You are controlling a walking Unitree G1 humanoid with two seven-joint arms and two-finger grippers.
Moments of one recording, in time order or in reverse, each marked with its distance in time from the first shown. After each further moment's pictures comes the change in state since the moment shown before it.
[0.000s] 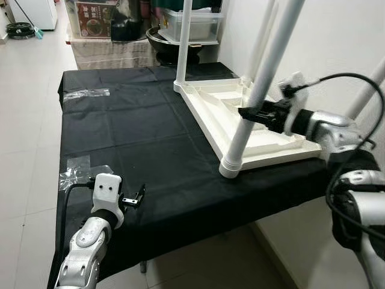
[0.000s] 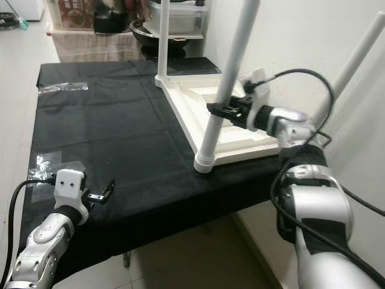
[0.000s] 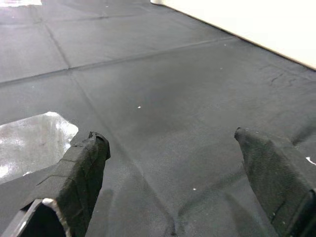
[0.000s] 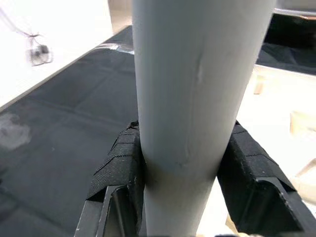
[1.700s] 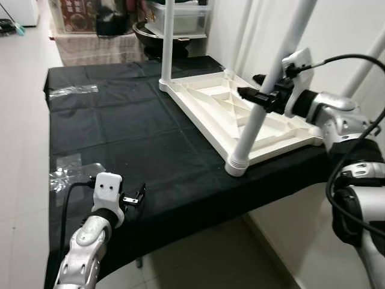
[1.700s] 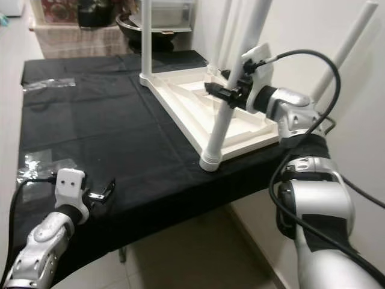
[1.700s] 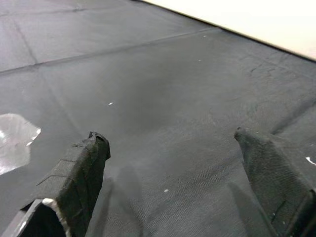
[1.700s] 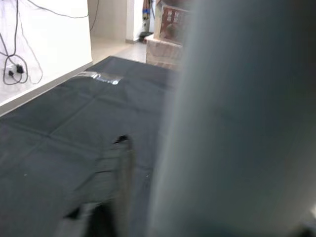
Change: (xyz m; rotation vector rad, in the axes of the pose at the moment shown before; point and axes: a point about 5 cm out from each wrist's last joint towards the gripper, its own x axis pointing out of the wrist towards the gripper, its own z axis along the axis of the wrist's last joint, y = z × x) left arm 0.000 0.001 0.001 0.001 -0.004 -0.002; right arm -0.002 0.004 0.035 -0.112 -0.106 0.056
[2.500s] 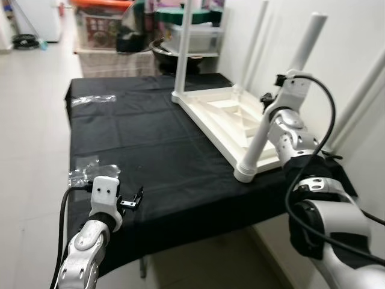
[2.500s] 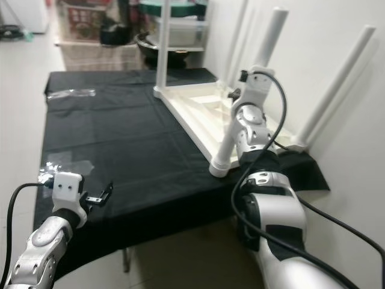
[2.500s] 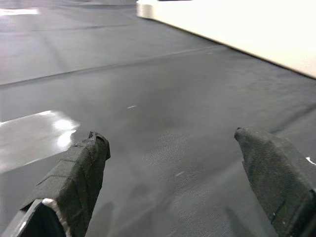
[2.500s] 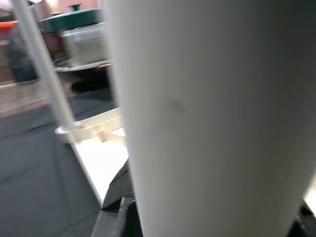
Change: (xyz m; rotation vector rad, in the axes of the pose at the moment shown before) left arm -0.002 0.001 -0.002 0.001 0.005 0.005; right arm 0.035 0.018 -0.039 0.366 0.040 -0.876
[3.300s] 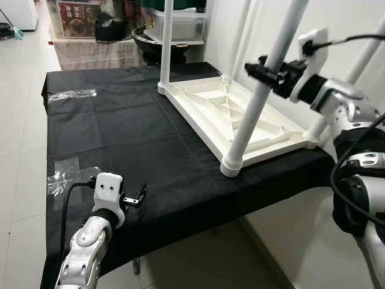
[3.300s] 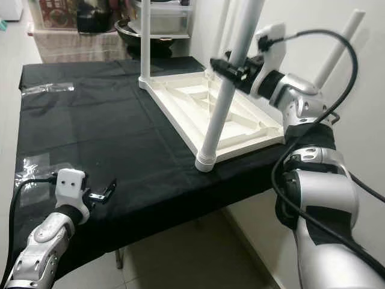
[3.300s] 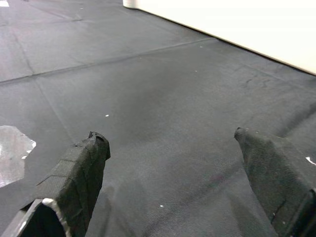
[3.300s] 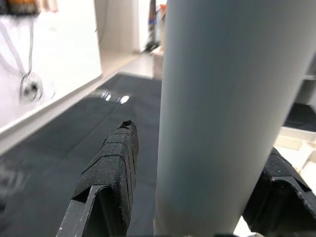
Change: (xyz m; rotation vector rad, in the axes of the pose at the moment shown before) left arm 0.005 -0.001 0.004 0.003 -0.019 -0.012; right arm -0.020 -0.023 0.070 -0.263 -0.096 0.916
